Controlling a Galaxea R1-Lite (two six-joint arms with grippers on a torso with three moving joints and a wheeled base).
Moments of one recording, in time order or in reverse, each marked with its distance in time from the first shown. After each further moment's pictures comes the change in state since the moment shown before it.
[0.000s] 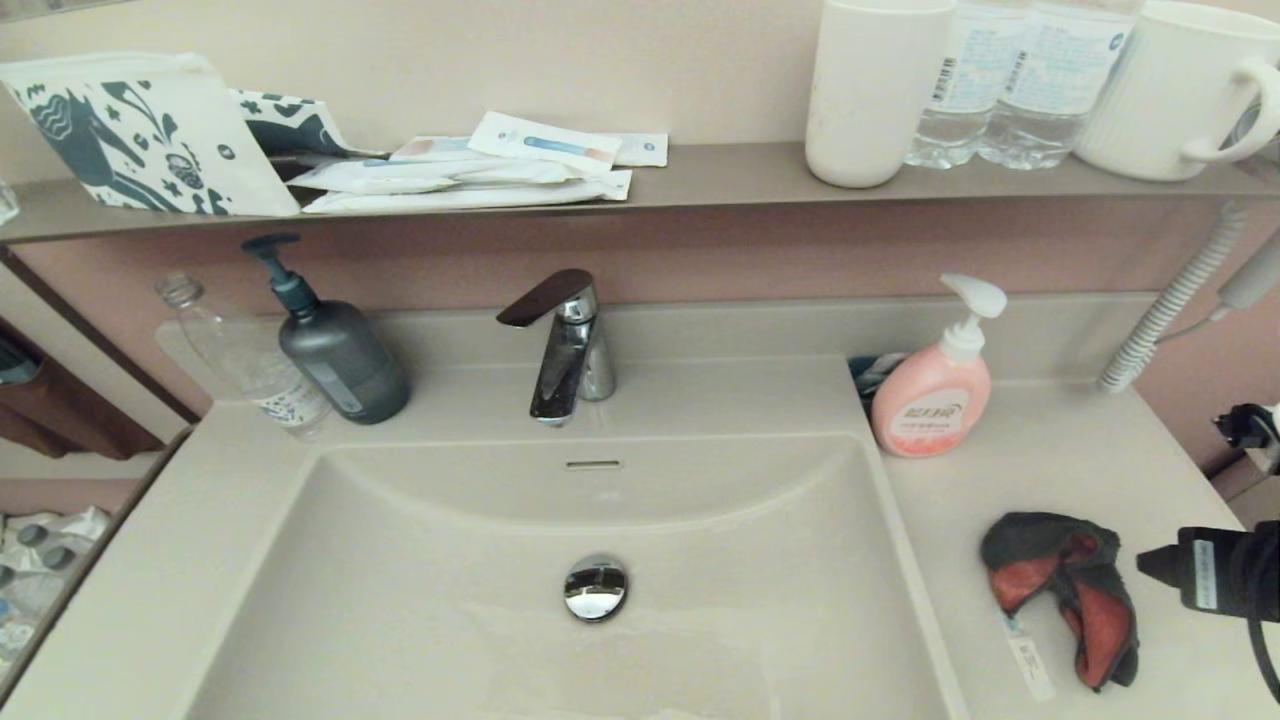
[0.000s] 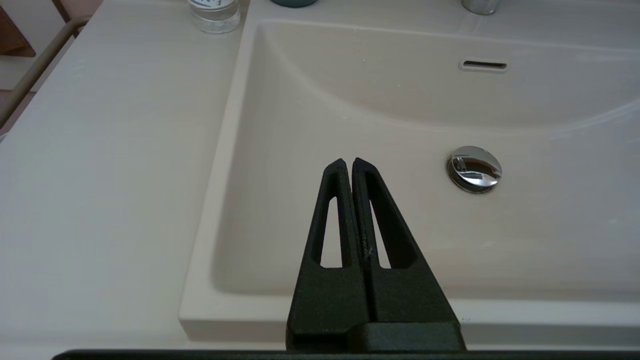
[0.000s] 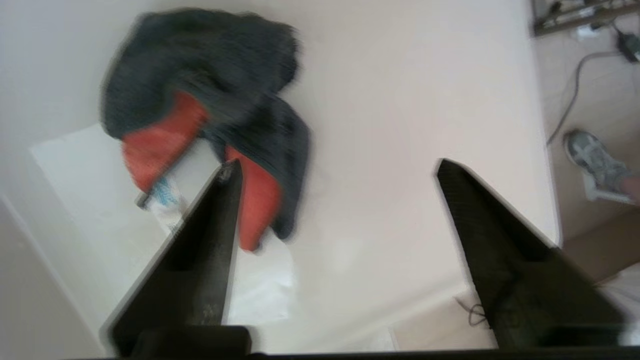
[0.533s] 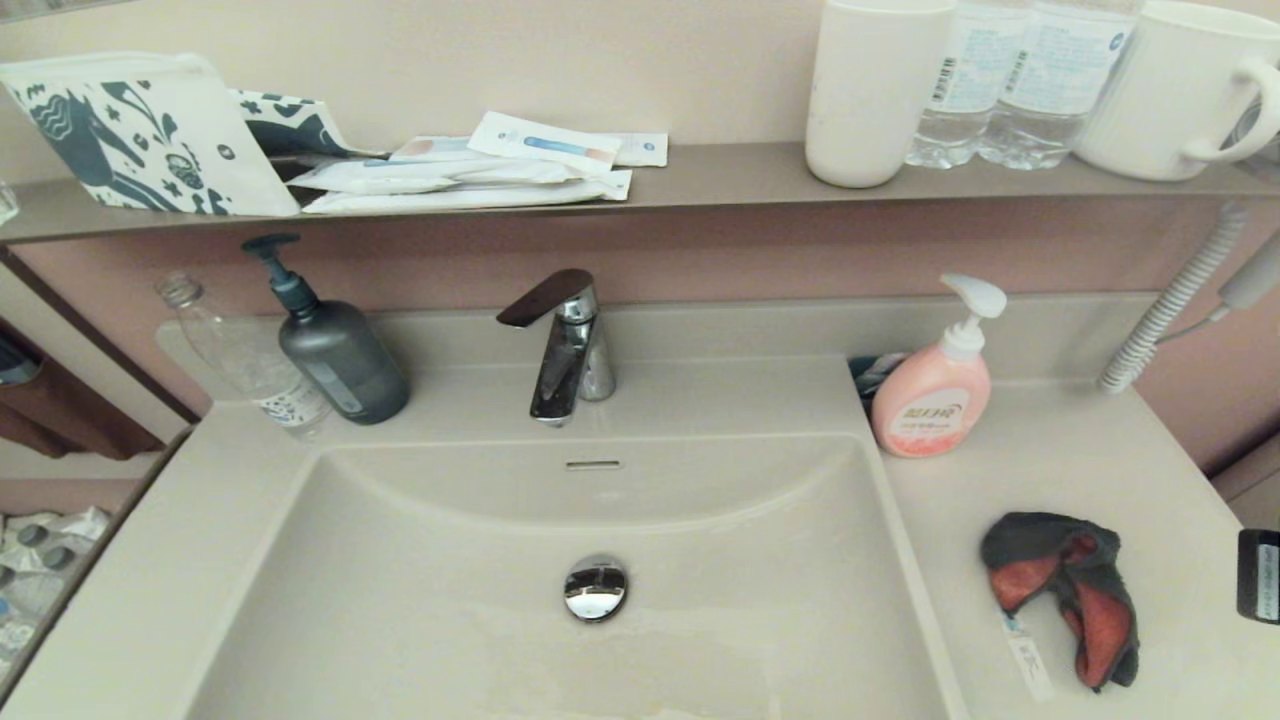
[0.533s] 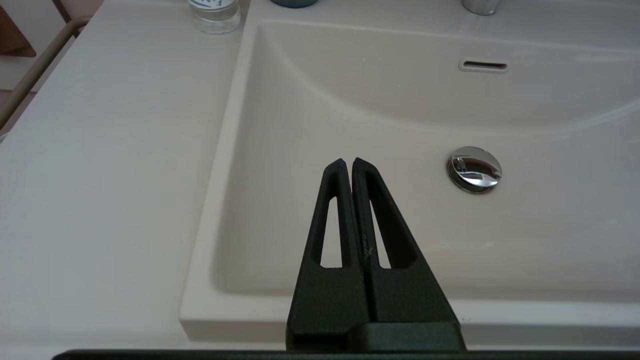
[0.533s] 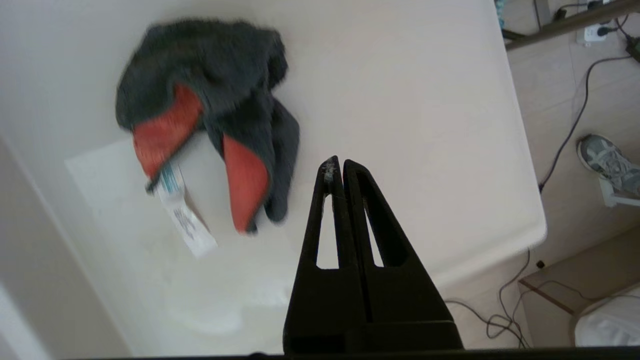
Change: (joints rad) left arm 0.000 0.000 -0.001 0.000 0.000 0.000; right arm -0.023 -0.123 0.007 0.047 0.025 0.000
